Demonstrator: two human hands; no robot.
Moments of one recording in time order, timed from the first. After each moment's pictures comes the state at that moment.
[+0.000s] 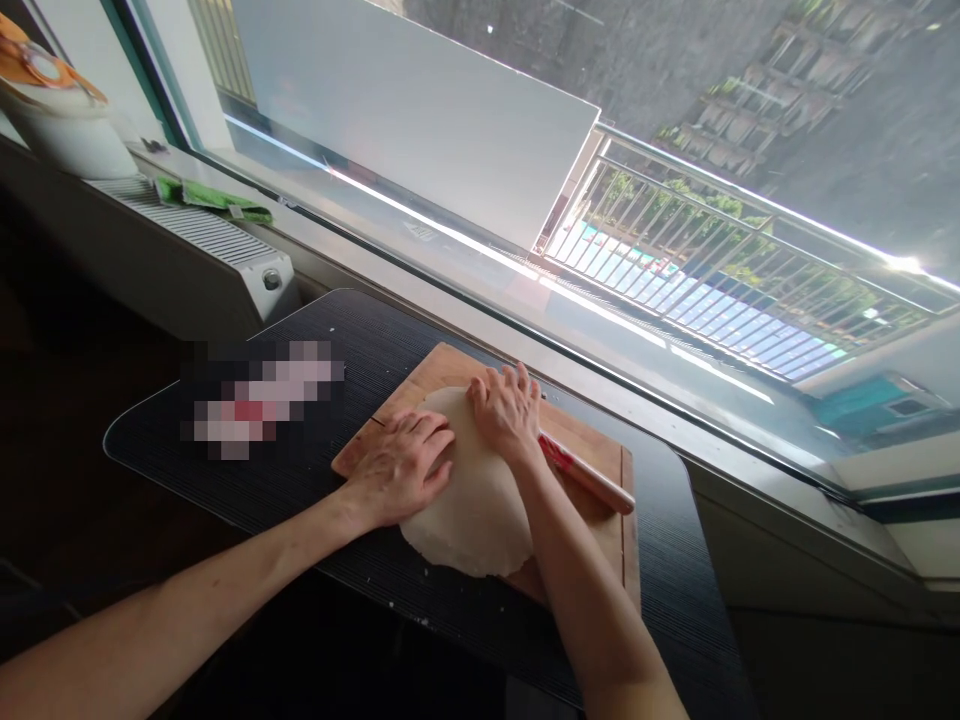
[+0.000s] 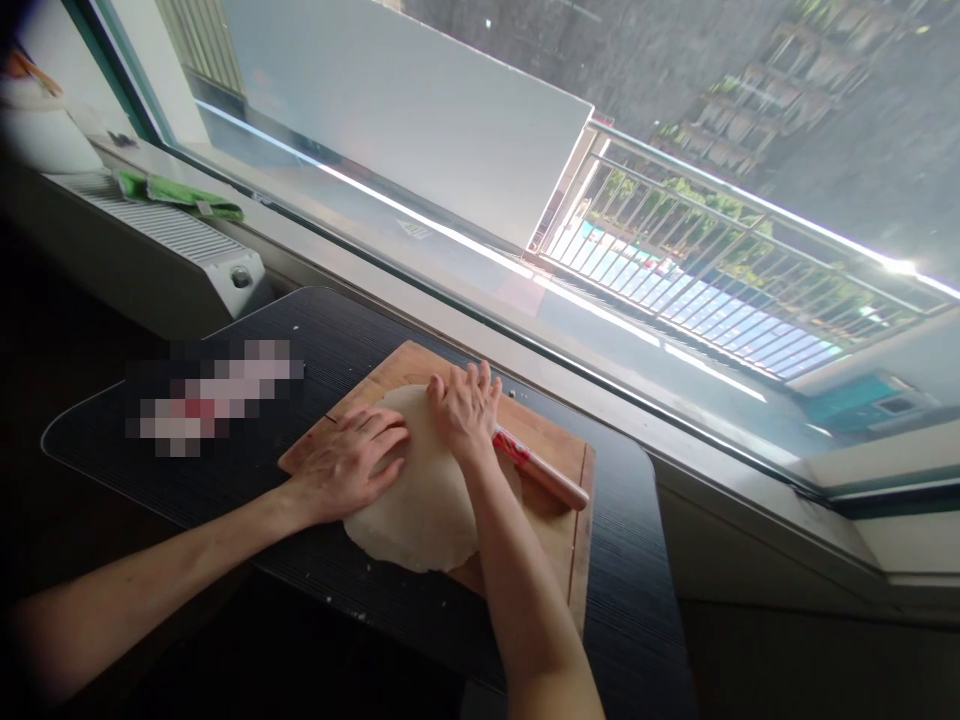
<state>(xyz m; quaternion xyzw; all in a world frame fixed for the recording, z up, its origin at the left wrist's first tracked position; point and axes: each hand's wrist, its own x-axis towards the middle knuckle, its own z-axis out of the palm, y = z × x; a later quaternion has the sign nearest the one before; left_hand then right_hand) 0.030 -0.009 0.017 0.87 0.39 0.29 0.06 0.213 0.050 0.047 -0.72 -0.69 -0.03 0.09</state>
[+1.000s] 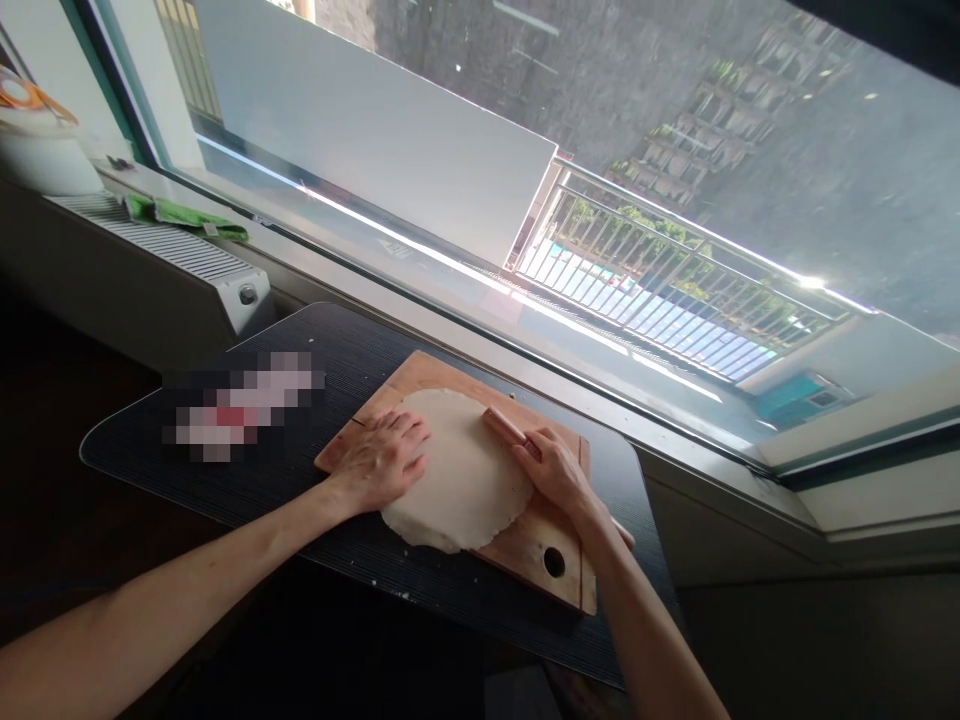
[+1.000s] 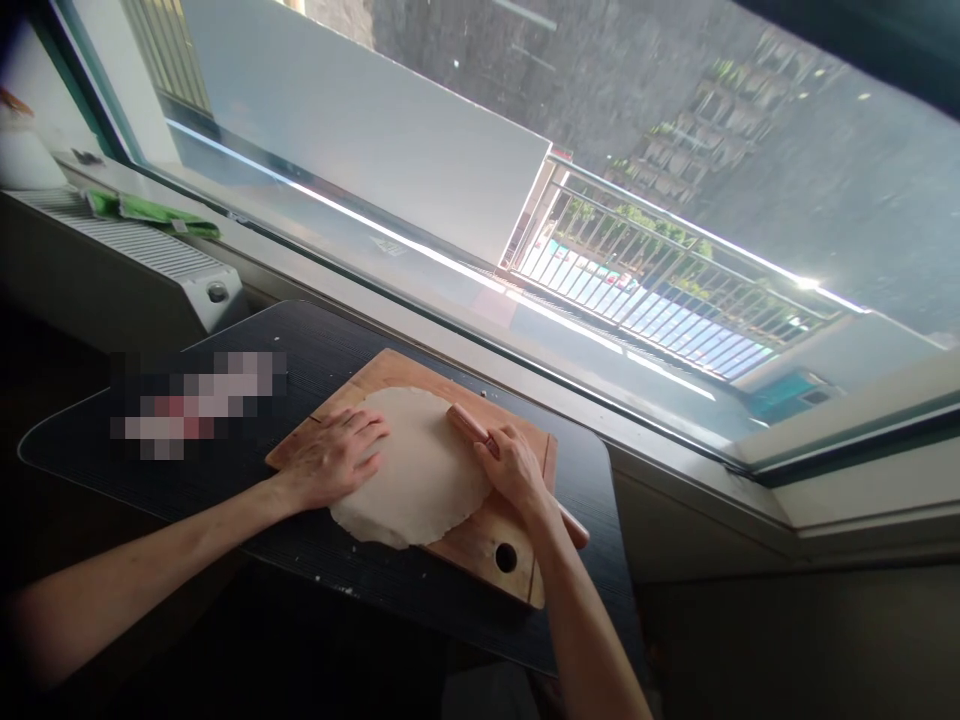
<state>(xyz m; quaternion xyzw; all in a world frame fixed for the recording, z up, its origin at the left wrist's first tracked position) 0.030 -0.005 0.009 0.88 0.38 0.30 0.06 0.321 -0.046 0.070 -0.71 -0.69 0.10 0.09</state>
